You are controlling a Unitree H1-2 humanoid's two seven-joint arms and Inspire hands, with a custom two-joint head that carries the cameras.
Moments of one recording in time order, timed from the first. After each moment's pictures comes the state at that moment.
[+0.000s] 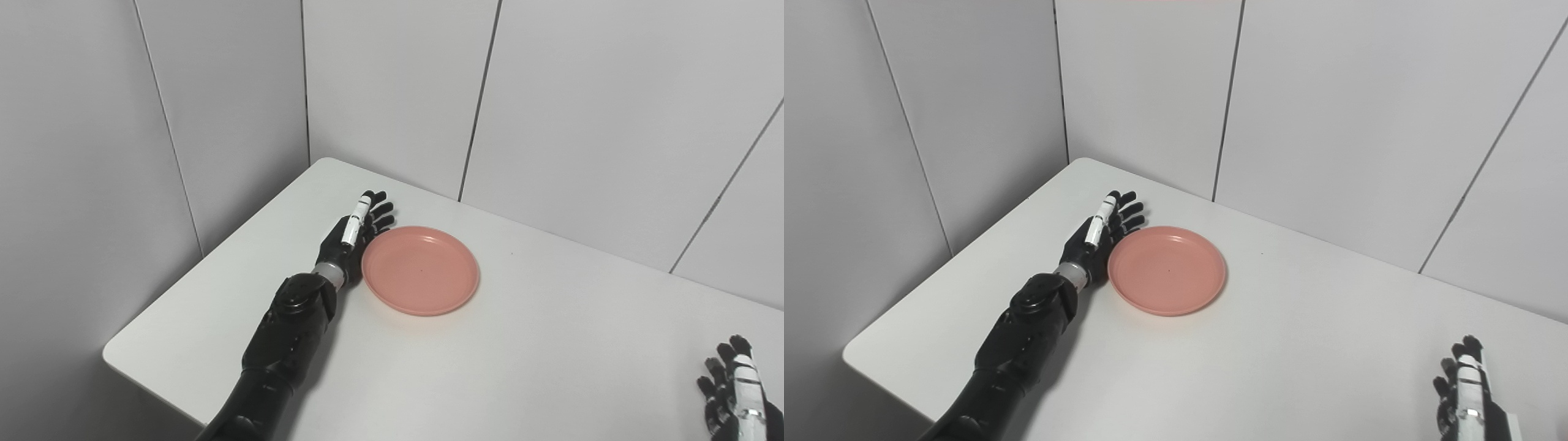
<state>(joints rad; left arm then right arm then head) -0.43 0.21 0.21 0.40 -0.36 0.18 -0.07 -0.11 -0.05 0.00 -0.33 0.13 0.45 -0.02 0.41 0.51</state>
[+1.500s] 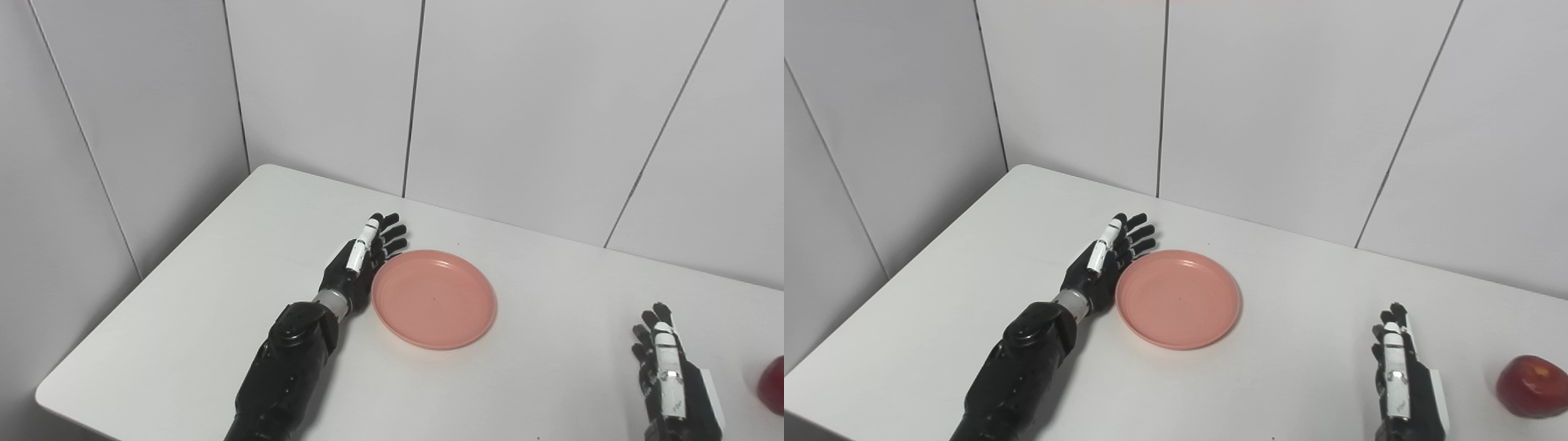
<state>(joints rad) -0.40 0.08 0.12 0.27 -0.32 0.28 -0.09 -0.11 -0.01 0.00 -0.25 0.06 0.35 -0.01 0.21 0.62</state>
